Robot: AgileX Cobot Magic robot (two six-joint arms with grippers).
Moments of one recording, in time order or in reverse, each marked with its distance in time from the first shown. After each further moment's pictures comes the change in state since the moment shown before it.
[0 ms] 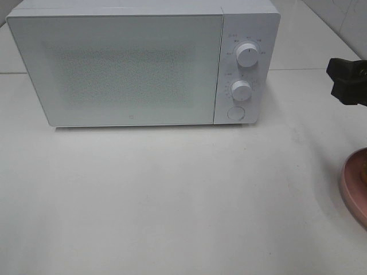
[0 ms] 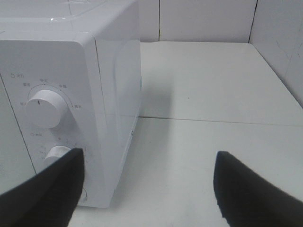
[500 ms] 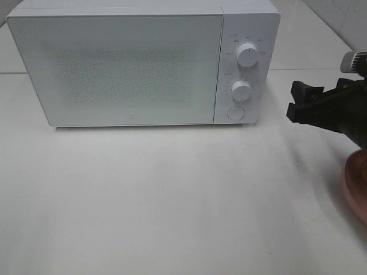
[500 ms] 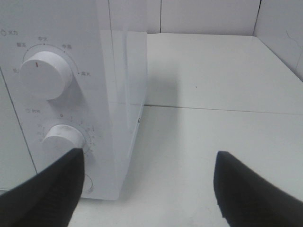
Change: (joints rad) left arm 0.000 0.000 0.000 0.000 0.000 0.000; right arm 0.204 0.338 0.009 0.270 -0.352 -0.156
